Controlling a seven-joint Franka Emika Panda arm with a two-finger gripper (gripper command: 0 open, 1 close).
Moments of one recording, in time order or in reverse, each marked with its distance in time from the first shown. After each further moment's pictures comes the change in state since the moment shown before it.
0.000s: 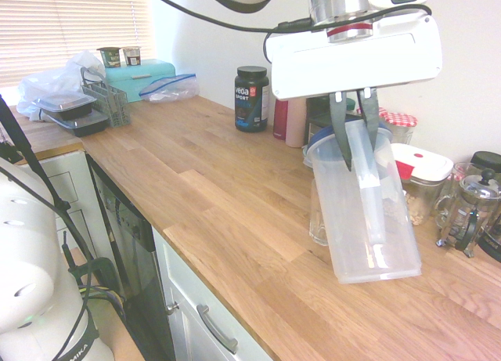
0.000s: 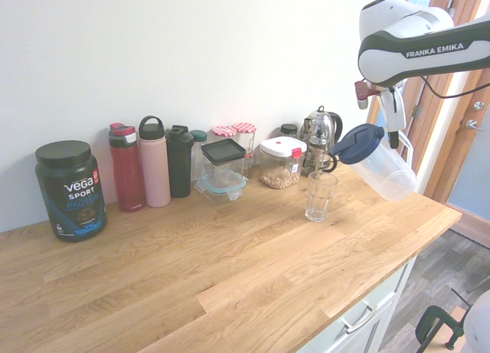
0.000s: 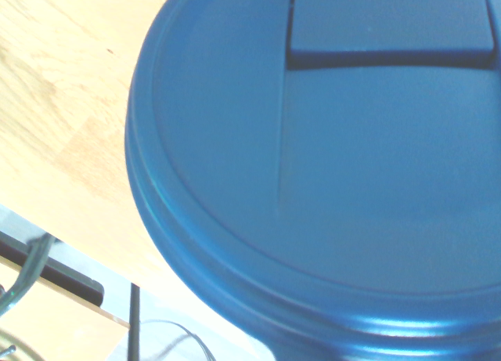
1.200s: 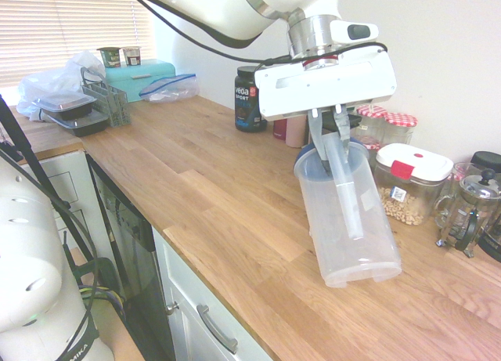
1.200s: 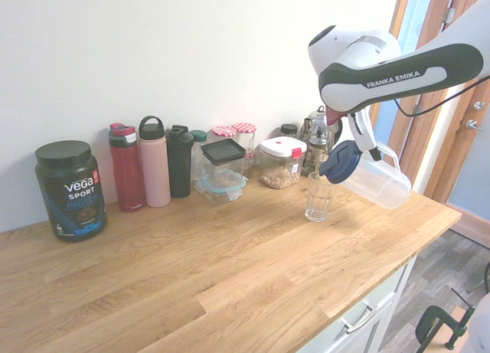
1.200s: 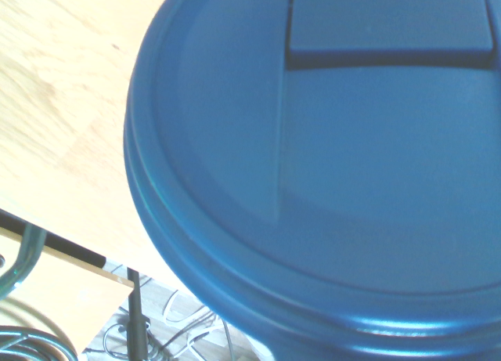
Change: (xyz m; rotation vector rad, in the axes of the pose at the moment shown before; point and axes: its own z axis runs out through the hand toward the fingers) arm 0.029 -0.068 0.017 -0.151 -0.105 0.005
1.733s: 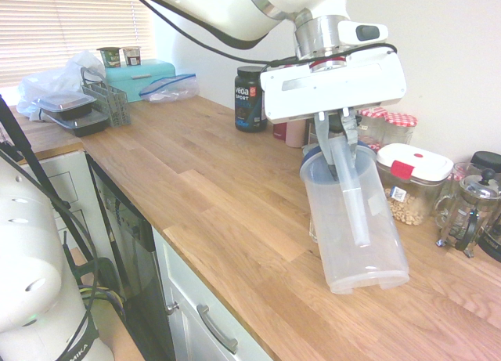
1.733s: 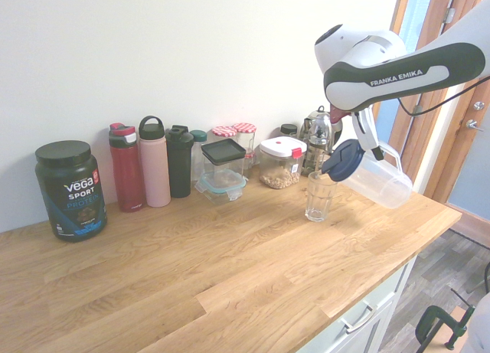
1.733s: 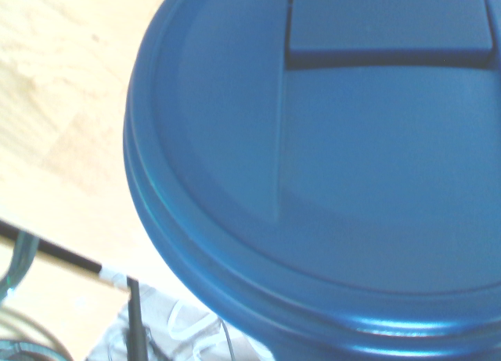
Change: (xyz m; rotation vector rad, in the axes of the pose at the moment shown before) arm 0.001 0.017 0.008 0.058 0.018 0.039
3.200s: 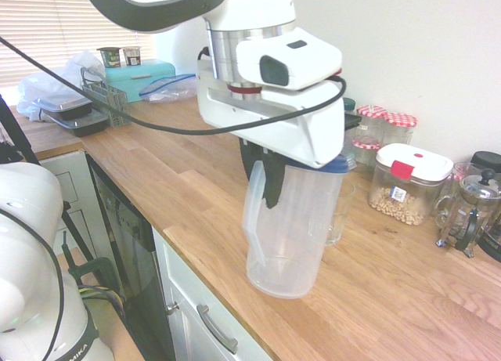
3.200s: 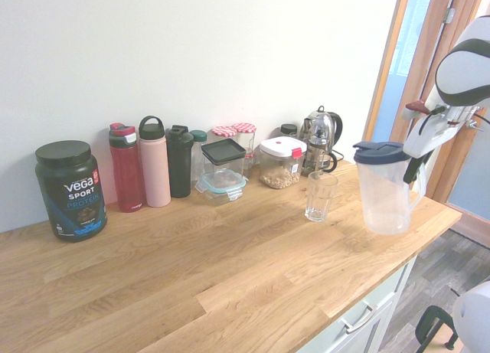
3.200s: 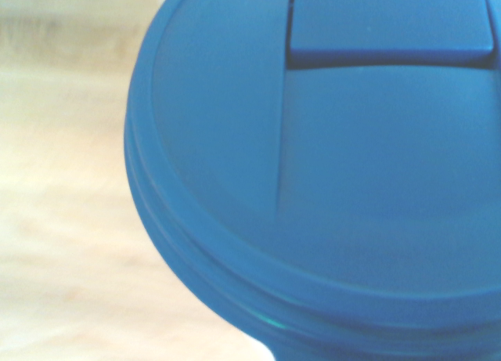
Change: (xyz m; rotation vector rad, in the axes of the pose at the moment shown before) arm -0.170 0.038 0.049 0.631 0.133 0.612
